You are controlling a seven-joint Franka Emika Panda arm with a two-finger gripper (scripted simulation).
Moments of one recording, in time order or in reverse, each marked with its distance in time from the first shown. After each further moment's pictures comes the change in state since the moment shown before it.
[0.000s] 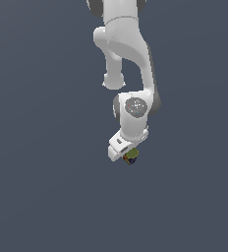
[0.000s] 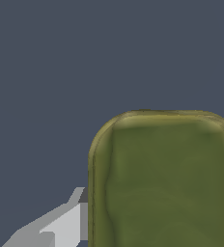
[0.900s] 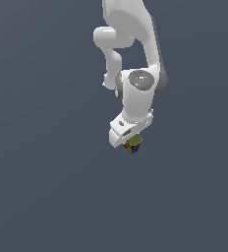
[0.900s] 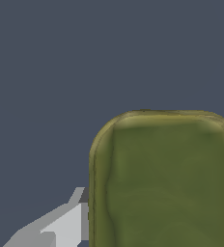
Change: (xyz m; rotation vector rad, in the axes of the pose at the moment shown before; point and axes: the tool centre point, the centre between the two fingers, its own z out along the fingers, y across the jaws) arm -0.014 -0.017 -0.077 0.002 -0.005 0.000
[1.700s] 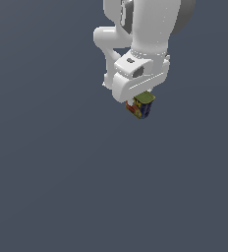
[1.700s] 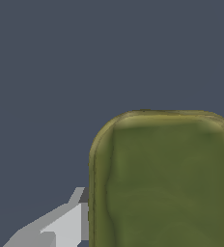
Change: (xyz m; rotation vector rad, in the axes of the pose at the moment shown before) arm -0.026 -0.037 -0.184 -0.001 0.002 -0.002
